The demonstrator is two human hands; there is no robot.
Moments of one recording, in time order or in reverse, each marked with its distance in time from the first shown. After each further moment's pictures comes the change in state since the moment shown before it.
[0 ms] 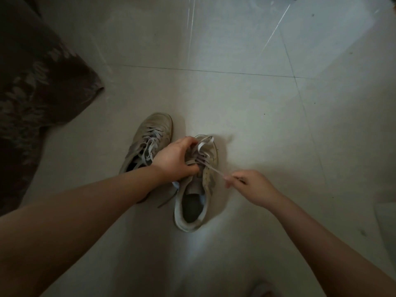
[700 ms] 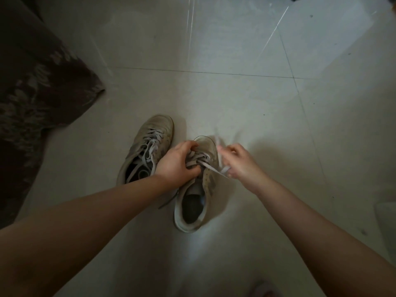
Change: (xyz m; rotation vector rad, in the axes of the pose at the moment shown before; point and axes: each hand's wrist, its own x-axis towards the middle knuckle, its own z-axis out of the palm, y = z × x) left_hand -0.007 -0.006 0.022 -0.094 0.127 -0.042; right_hand 0.026 -0.058 -0.015 0.726 0.126 0.303
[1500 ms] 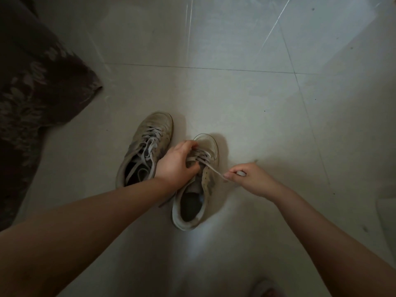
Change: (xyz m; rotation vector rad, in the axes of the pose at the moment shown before) left_hand -0.007 0.005 0.001 0.026 0.026 -0.028; right_hand 0.002 0.049 -0.033 -0.518 -0.208 -0.196
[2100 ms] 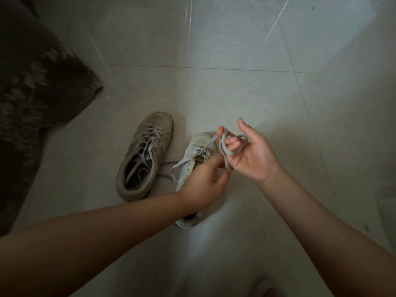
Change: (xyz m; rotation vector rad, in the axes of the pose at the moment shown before) left_hand -0.028 0.065 0.019 -0.453 -0.017 0.211; right_hand 0.009 -0.073 -0.022 1.847 -0.217 0.166
